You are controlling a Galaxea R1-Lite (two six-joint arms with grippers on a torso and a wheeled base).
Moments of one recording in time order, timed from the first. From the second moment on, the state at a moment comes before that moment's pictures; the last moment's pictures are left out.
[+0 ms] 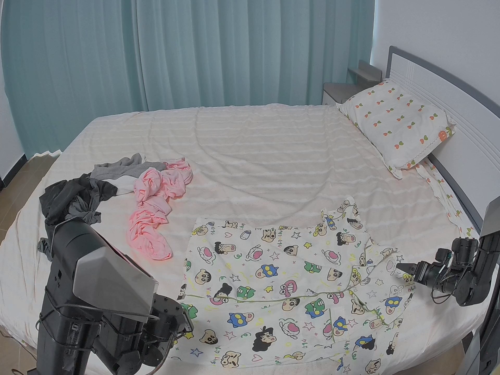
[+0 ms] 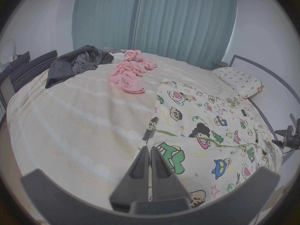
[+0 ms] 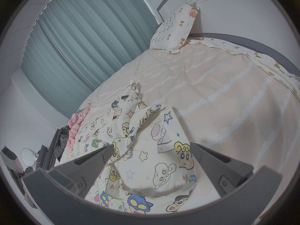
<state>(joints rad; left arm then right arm) -0.59 2.46 -0.18 -1.55 0.52 -0.65 -0.27 2.31 -0.28 -1.37 0.43 0.28</state>
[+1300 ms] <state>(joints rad) -0.45 2.13 -0.04 -1.55 0.20 -0.91 -0.29 2.17 -0.11 -1.37 0.57 0.24</state>
